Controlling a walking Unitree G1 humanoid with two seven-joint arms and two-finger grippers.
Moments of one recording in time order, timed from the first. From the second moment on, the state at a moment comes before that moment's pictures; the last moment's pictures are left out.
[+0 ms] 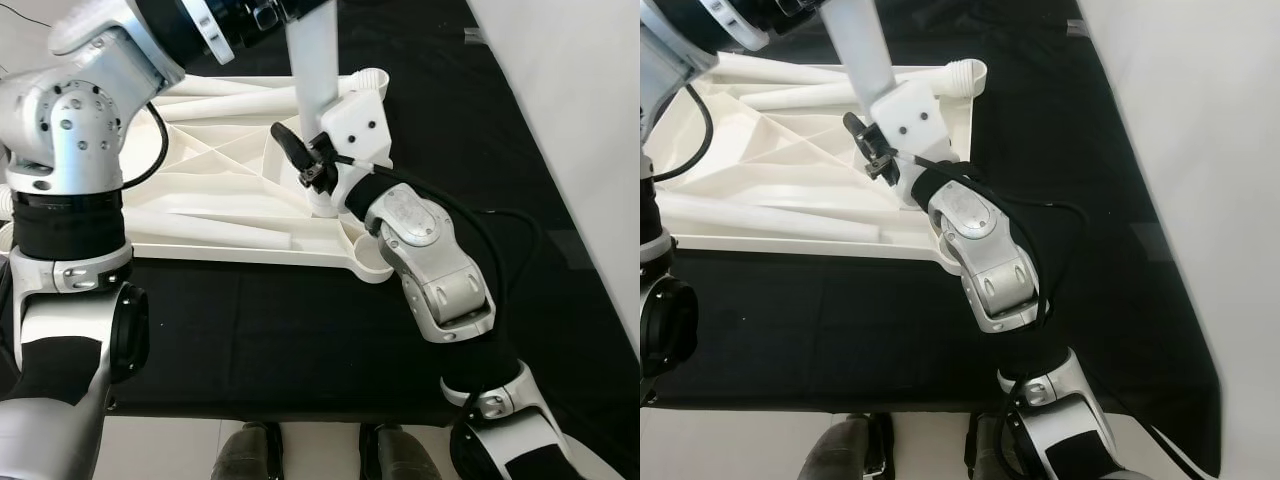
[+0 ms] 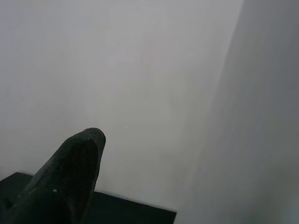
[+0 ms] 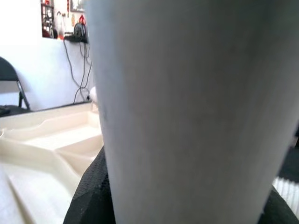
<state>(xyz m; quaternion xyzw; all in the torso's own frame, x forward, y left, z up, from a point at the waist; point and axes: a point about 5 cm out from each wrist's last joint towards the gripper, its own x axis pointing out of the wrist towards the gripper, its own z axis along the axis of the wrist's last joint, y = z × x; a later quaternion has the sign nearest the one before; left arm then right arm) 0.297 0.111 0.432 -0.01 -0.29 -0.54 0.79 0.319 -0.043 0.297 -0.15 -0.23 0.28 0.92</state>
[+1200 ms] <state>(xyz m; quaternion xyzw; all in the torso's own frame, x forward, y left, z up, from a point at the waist) 0.305 0.099 0.436 0.07 -0.34 -0.50 0.79 0.341 -0.051 0.301 -0.18 -0.22 0.27 0.92</state>
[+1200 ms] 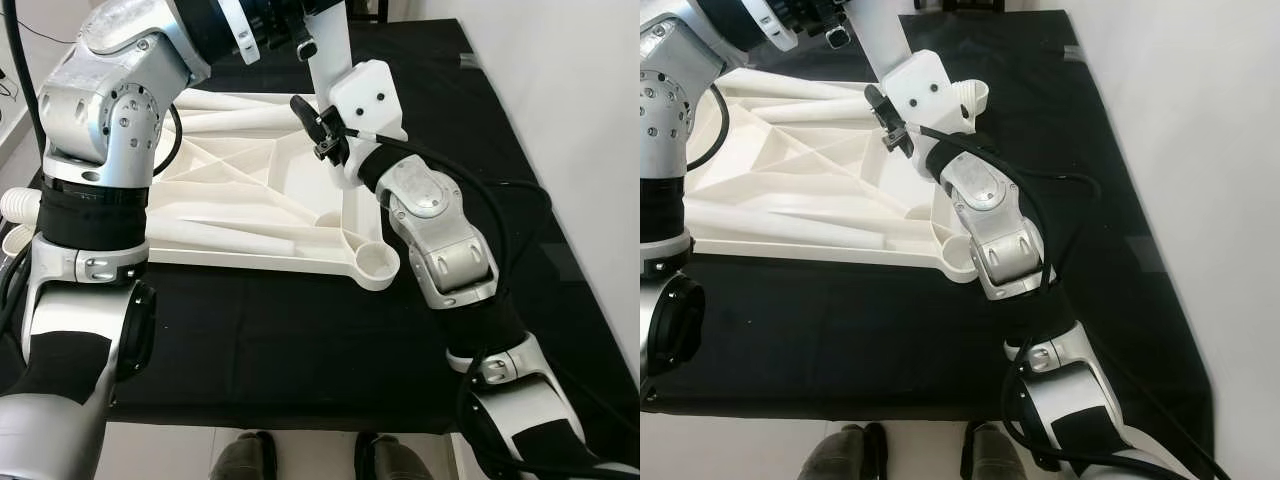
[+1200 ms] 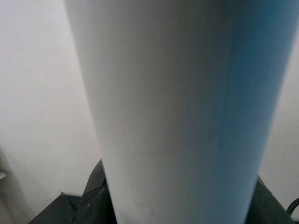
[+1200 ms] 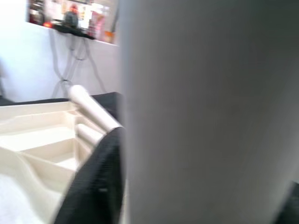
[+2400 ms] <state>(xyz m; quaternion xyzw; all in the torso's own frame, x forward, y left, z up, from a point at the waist) 0.261 0.116 0.449 0.01 -0.23 -0.75 0.63 0.329 -0.050 0.280 -0.13 -0.14 0.56 0.80</state>
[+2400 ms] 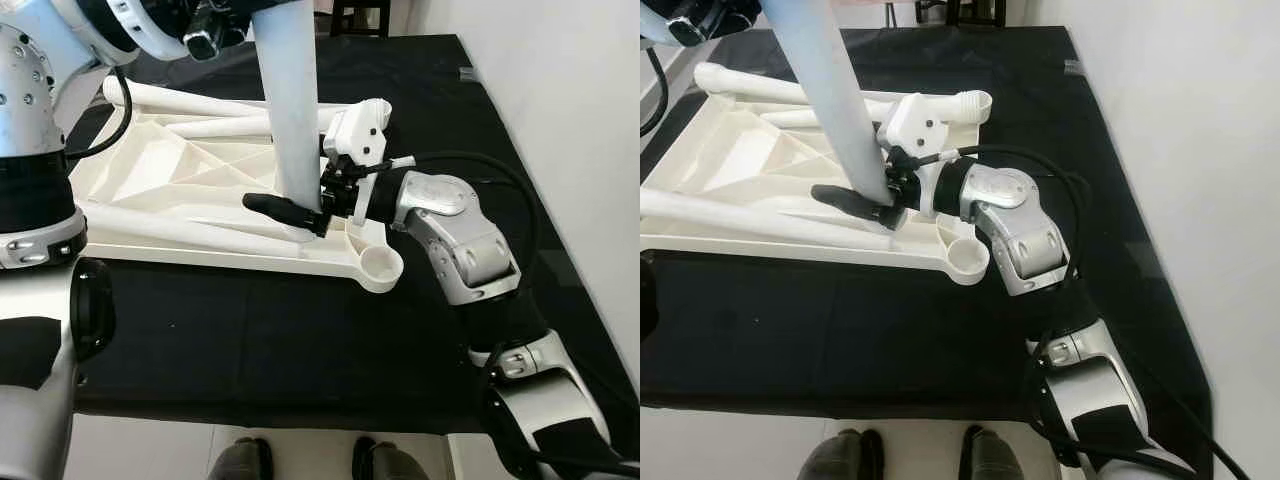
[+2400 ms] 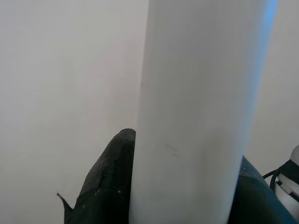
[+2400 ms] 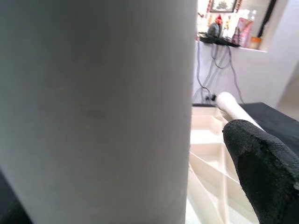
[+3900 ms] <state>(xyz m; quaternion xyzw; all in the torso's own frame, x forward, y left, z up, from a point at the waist) 0.250 0.224 0.450 -0.02 -0.39 -0.42 0.82 0.375 -0.131 0.287 -0.01 -0.13 0.29 0.95</state>
